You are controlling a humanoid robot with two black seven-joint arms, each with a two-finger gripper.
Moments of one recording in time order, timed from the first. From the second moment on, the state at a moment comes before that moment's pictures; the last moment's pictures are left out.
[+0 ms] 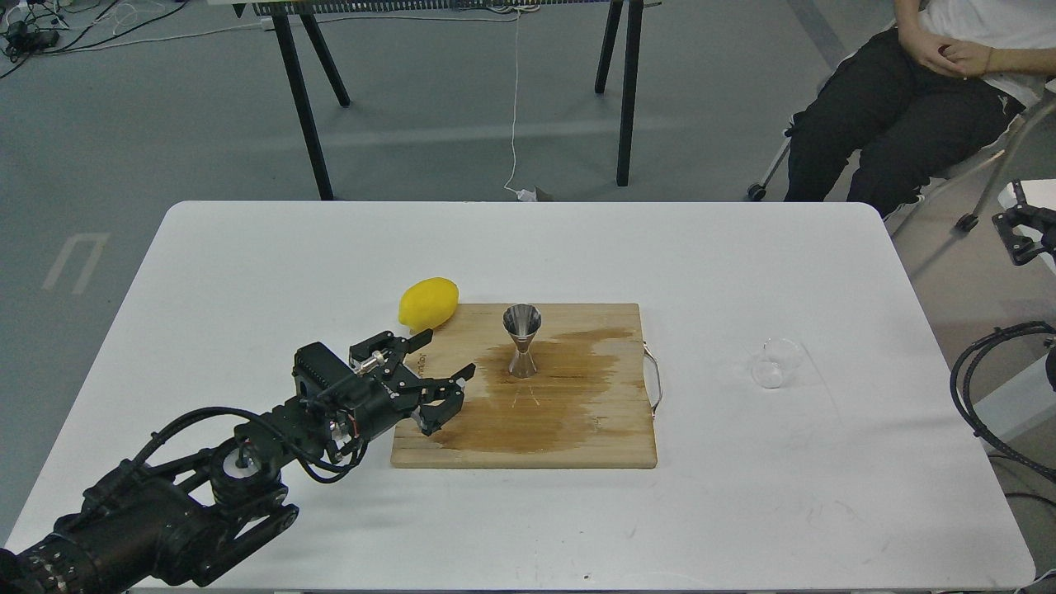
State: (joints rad) left arm -0.52 0.35 -0.34 -0.93 2.18 0.38 -0.19; right arm 0.42 -0.57 1.31 0.52 0.22 0.49 0.10
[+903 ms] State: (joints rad) left arm -0.73 0.46 -0.86 -1.18 0.82 0.15 -0.25; right arm 0.37 -0.65 1.33 0.50 0.23 0.49 0.06
